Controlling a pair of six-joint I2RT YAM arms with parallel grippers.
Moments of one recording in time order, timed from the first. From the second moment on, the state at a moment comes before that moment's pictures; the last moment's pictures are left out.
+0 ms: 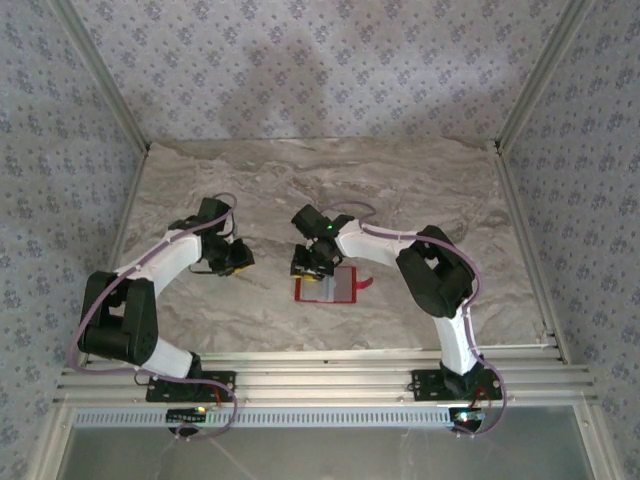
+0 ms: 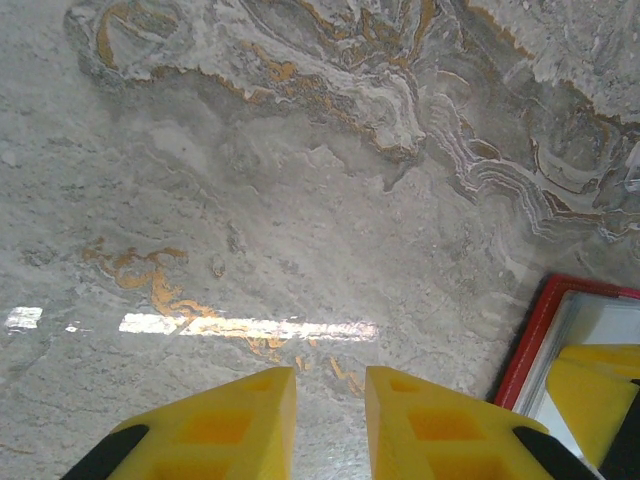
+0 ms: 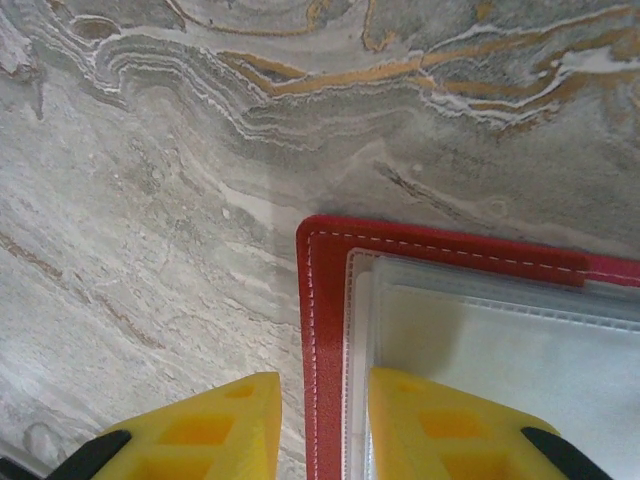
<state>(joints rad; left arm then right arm) -0.24 1.48 0.91 -0.69 0.27 -0.56 0.82 2.03 1.42 -0.60 -0.29 0.89</state>
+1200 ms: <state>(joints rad) -0.27 1.49 0.91 -0.67 0.29 -0.57 0.85 1.92 1.36 -0.72 -0.17 0.82</state>
